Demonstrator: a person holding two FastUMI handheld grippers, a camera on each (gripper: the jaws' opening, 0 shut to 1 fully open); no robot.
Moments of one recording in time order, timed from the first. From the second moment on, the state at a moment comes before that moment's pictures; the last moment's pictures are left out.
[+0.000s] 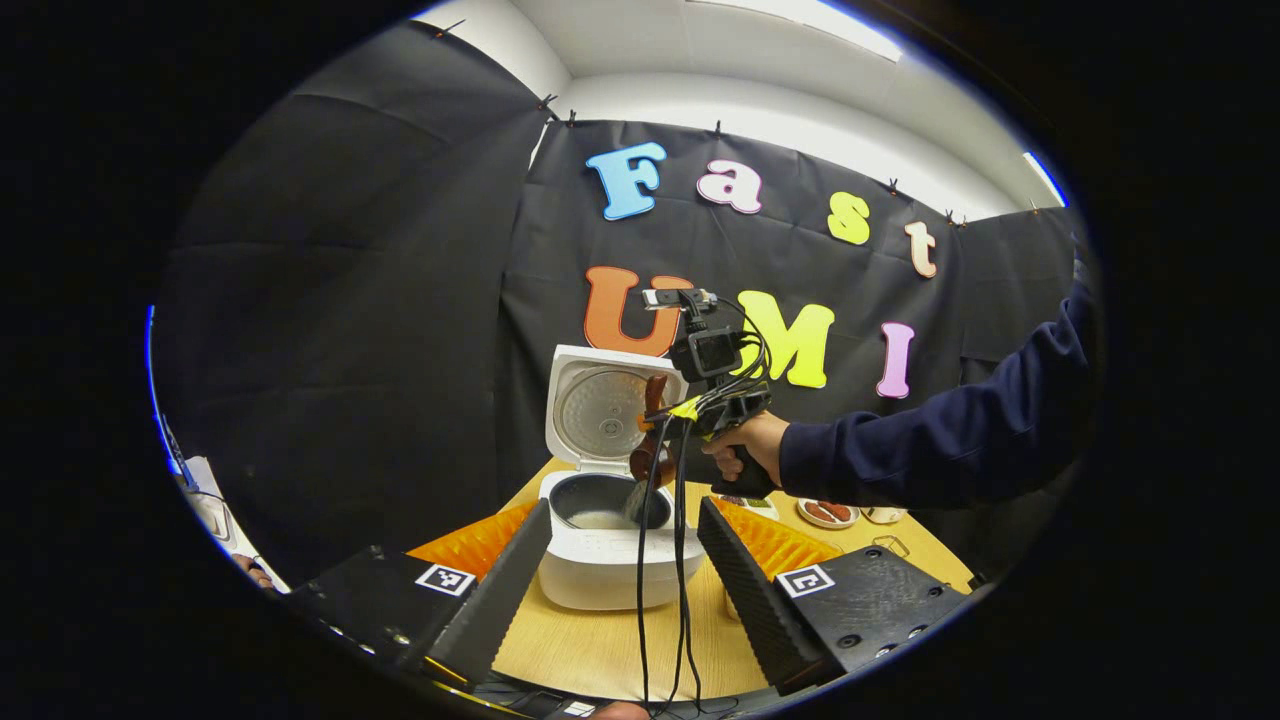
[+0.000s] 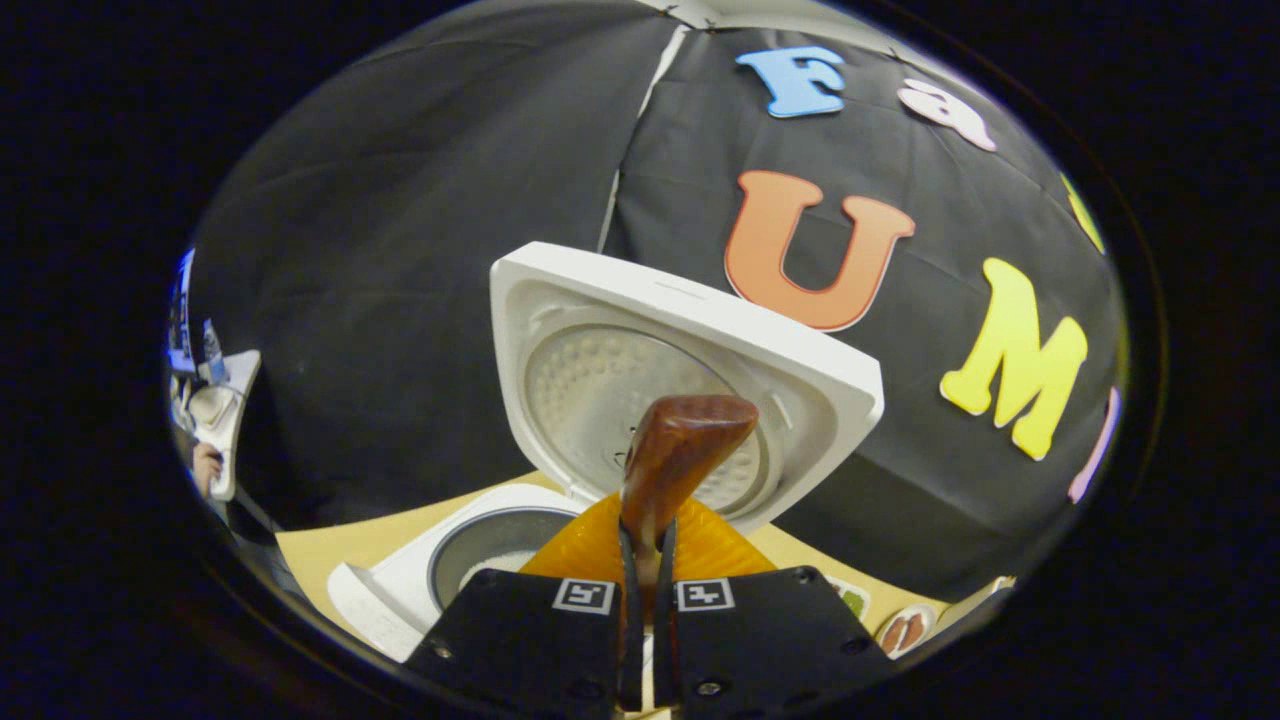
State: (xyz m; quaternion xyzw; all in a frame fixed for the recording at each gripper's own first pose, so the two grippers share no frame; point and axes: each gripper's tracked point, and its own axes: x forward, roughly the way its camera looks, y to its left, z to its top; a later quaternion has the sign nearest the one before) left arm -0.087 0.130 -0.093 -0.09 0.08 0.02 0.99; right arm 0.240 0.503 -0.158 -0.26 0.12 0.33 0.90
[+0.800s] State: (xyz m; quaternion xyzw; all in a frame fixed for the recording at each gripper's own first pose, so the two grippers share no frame) left arm -0.079 0.124 -0.080 -0.10 0.07 0.02 0.99; right arm 0.202 0.424 -0.086 -0.17 0.07 0.30 0.94
